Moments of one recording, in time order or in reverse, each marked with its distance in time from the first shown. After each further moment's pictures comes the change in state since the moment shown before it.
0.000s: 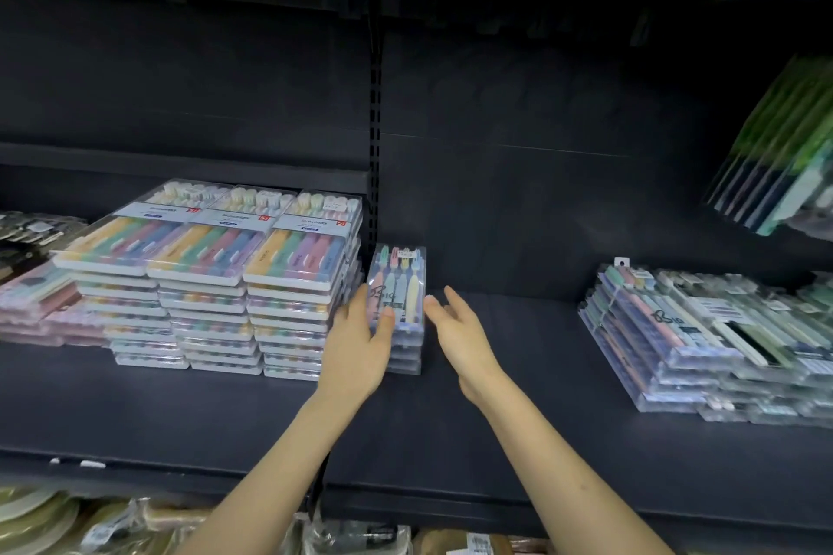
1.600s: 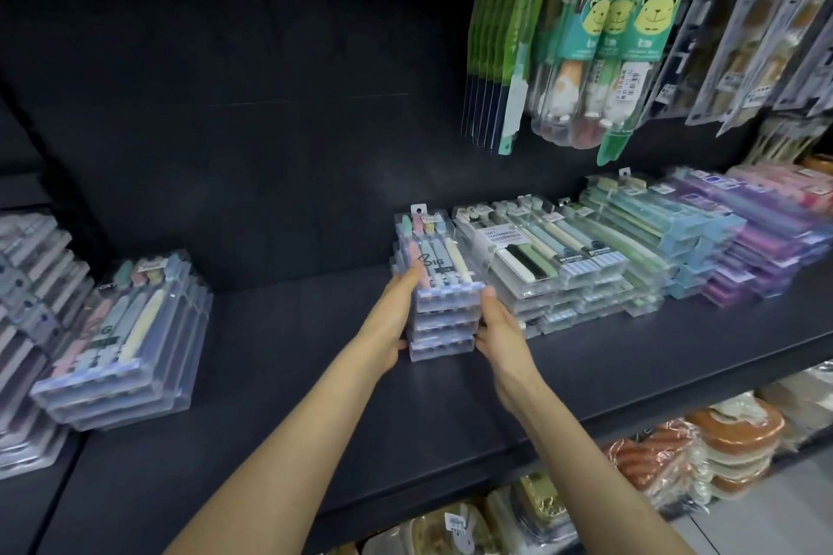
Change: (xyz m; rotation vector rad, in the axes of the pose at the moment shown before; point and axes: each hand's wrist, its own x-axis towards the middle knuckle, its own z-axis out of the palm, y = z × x) left_hand 0.002 0.148 0.248 -0.625 -0.656 -0.446; right_hand -0.030 0.095 -0.265 0.227 0.375 0.052
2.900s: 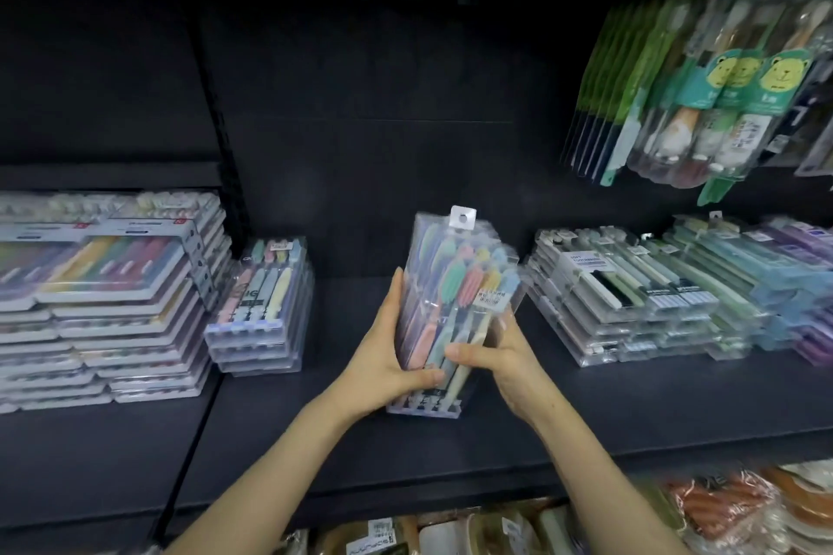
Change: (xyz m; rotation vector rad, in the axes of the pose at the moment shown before) left_hand -0.083 -0.032 -0.122 0.395 -0.145 0.578; right_hand -0.046 -0.021 0.077 0.081 -0.524 -0.330
